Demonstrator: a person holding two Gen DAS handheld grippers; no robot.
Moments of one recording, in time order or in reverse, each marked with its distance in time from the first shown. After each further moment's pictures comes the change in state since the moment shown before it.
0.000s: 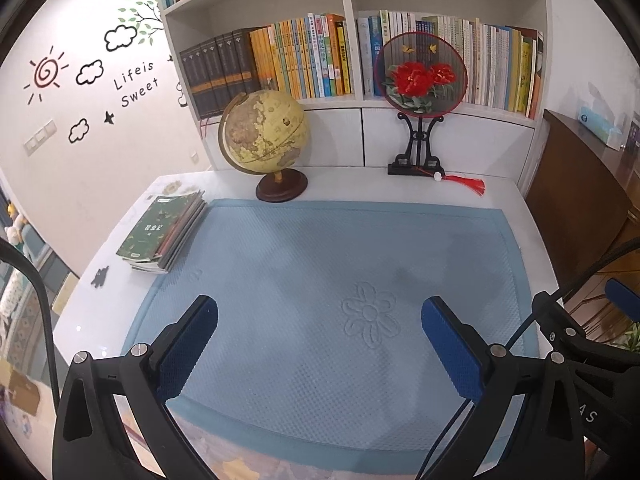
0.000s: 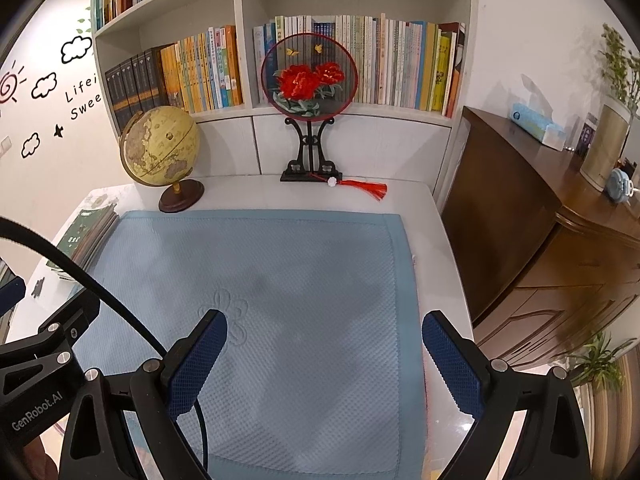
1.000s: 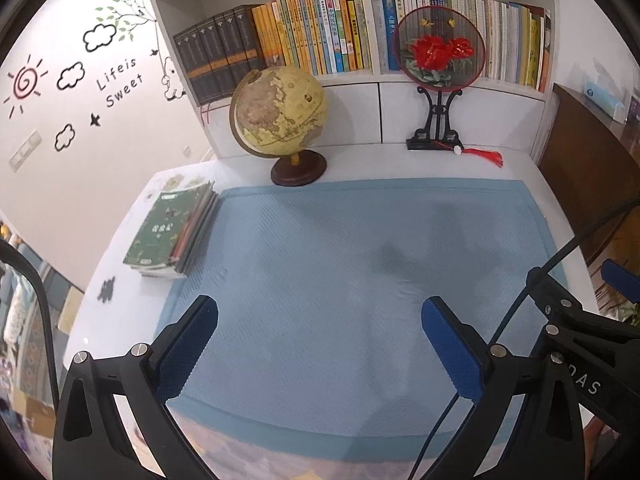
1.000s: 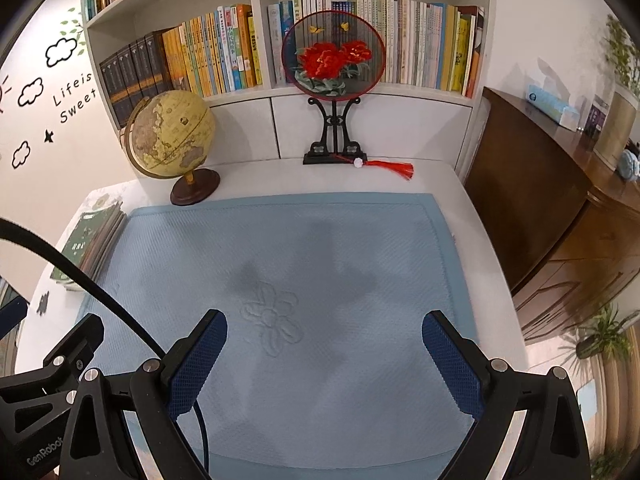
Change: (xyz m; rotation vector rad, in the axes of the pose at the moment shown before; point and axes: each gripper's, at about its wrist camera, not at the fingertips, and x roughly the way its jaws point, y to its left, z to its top) left arm 0.037 0.079 0.005 0.099 0.066 -0.026; right arm 0.021 0.087 0.004 0.079 0.063 -0.022
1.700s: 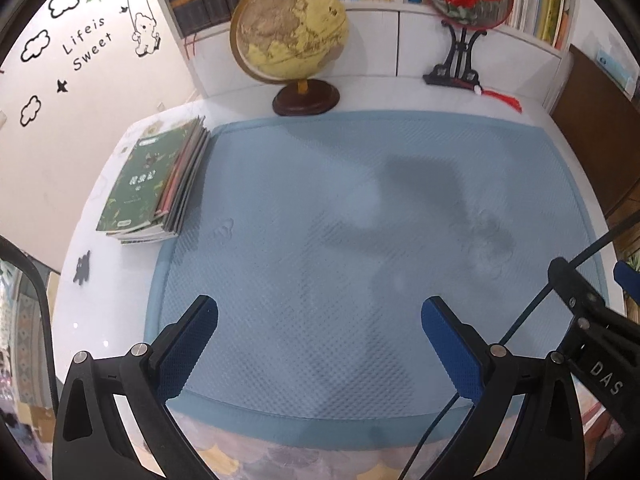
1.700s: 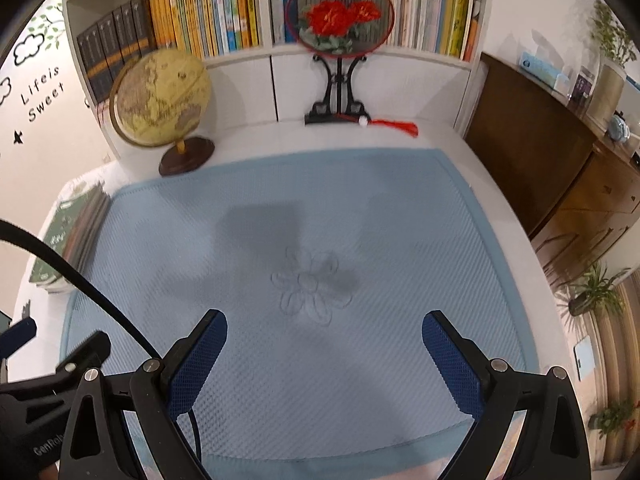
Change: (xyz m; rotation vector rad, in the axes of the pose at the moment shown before) left arm 0.093 0.074 -0.029 0.034 0.206 -0.106; right arm 0.043 0.085 -0.039 0.077 0.099 -0.103
